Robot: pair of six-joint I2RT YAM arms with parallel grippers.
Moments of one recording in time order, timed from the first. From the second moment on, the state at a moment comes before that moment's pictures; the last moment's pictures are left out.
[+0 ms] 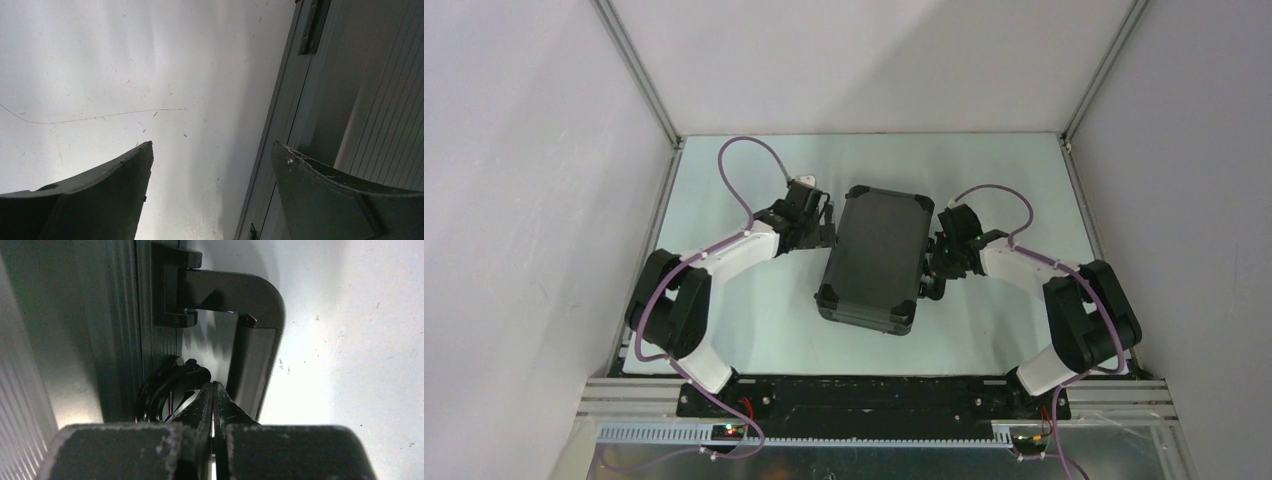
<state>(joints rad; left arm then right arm) -0.52 1.63 1.06 -0.35 -0.21 -0.46 0.44 1.54 0.85 -0.35 -0.02 0.58</state>
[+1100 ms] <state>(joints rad) -0.55 1.56 1.04 -0.35 -0.27 -0.47 0.48 1.29 0.87 -0.33 0.21 0.57</state>
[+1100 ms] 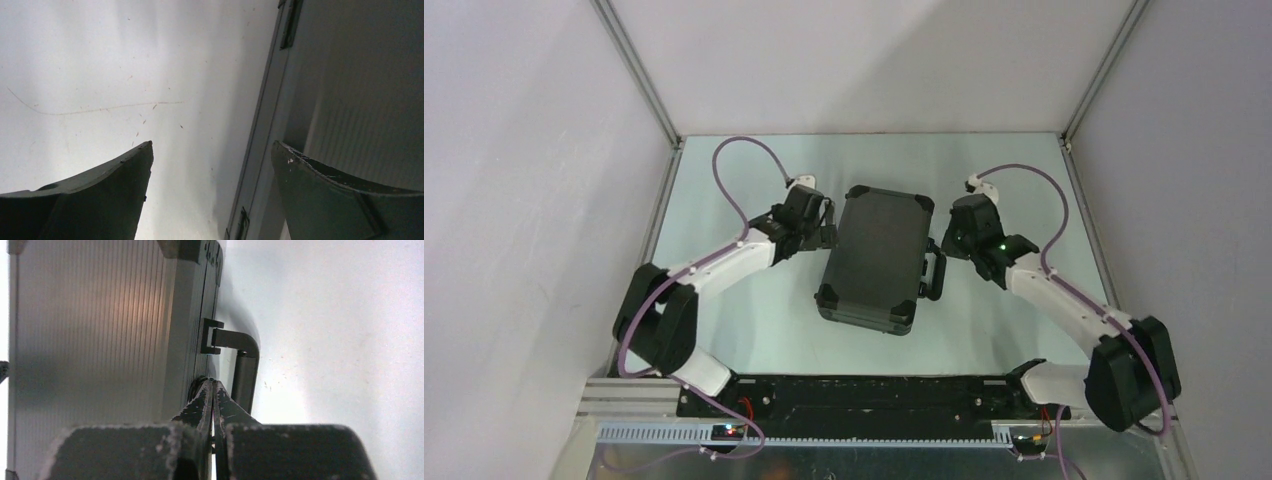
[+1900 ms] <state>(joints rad) -0.60 0.64 0.60 -0.41 -0.41 -0.56 0.48 0.40 0.56 -0.58 0.31 0.71</state>
